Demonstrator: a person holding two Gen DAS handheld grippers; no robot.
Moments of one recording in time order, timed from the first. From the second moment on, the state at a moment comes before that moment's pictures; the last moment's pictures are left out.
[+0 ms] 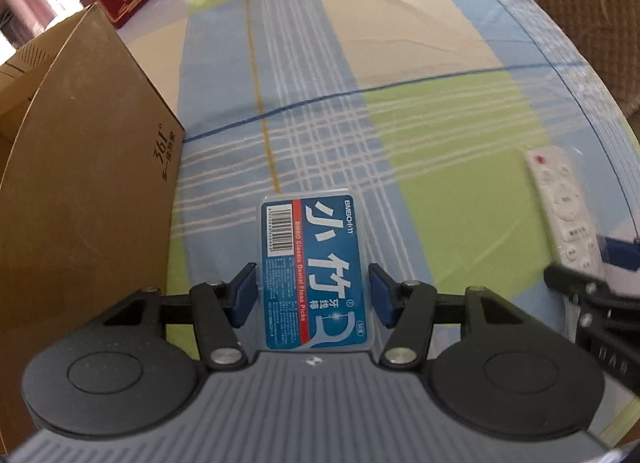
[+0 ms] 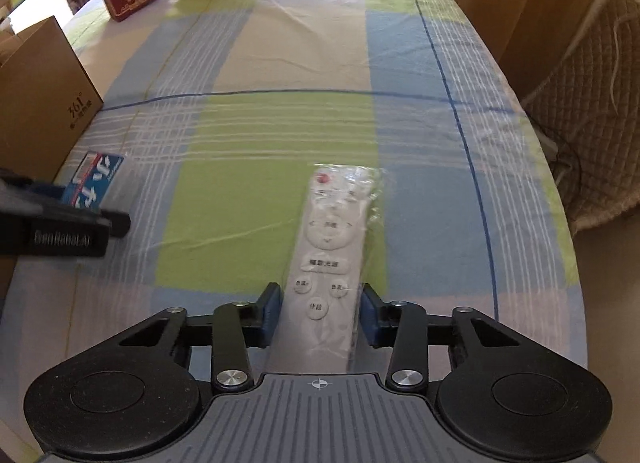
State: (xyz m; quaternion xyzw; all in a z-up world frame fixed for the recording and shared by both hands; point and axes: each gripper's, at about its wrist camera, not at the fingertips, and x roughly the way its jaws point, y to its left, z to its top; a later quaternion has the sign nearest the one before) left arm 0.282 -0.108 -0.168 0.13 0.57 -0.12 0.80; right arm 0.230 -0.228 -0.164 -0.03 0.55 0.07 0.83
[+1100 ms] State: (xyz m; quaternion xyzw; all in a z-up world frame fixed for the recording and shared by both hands) left arm 0.120 0.078 -0.001 0.03 0.46 -0.06 0.88; right arm 0.130 -0.186 -0.069 0.41 0.52 0.22 0.72
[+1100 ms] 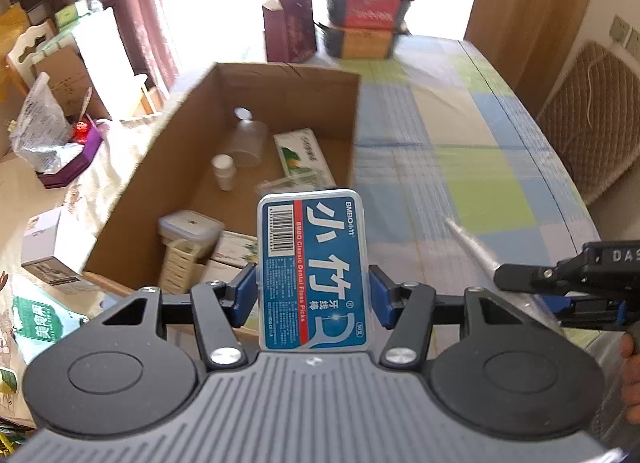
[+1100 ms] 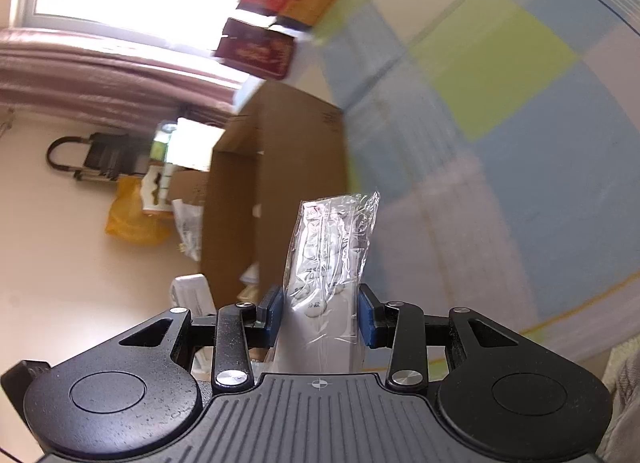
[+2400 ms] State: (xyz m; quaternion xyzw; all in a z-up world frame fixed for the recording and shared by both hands) left arm 0.211 0.183 -0.044 0.09 0.53 -0.10 0.84; right arm 0.149 0.033 -0.079 0.02 0.49 0.31 0.82
